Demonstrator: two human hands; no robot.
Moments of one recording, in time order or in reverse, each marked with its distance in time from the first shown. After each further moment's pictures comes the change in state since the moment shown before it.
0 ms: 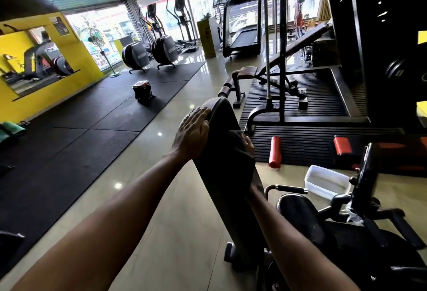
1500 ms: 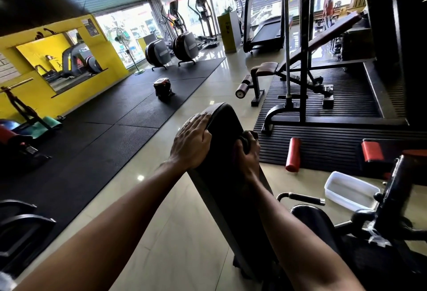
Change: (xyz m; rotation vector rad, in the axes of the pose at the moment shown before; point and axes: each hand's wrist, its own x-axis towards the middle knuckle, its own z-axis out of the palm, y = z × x) left_hand 0.013 0.026 0.006 0.214 -0.036 -0.108; right_hand 0.145 0.026 0.030 0.243 0.199 0.050
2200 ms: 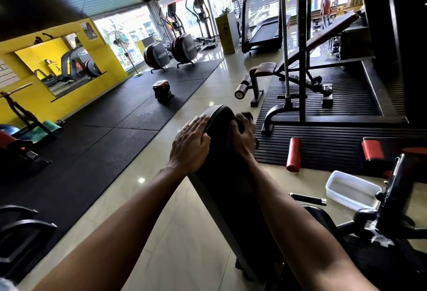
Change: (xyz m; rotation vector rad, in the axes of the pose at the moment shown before) left_hand -0.001 0.000 0.001 -0.013 0.034 0.001; right_hand 0.036 -0.061 0.007 -0.065 -0.011 -0.062
